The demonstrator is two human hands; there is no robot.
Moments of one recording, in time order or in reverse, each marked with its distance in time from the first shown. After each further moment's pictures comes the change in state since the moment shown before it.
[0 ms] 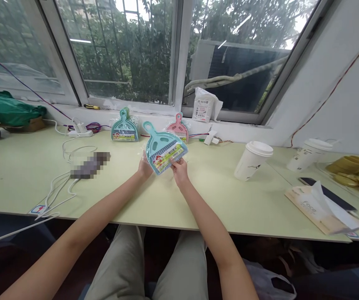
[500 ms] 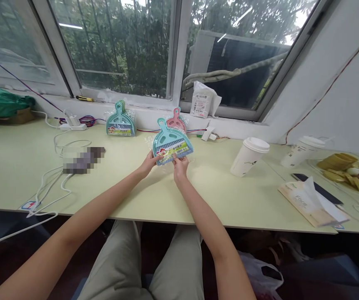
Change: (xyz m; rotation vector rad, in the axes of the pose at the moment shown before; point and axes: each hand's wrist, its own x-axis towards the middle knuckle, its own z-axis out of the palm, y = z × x) left_hand -0.012 -0.012 0.017 0.317 0.023 0.030; right_hand 0.009 0.011 -0.014 0.007 0.203 -0.101
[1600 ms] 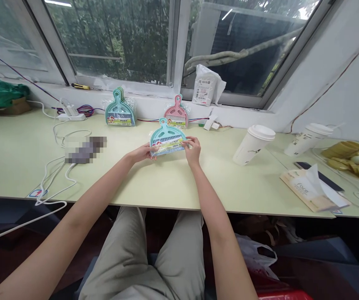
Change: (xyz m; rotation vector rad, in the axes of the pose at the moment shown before) left_hand 0.019 0.005 -0.063 0.127 -0.398 -0.276; right_hand 0.035 -0.028 -0.048 -0.887 -0.149 -0.504
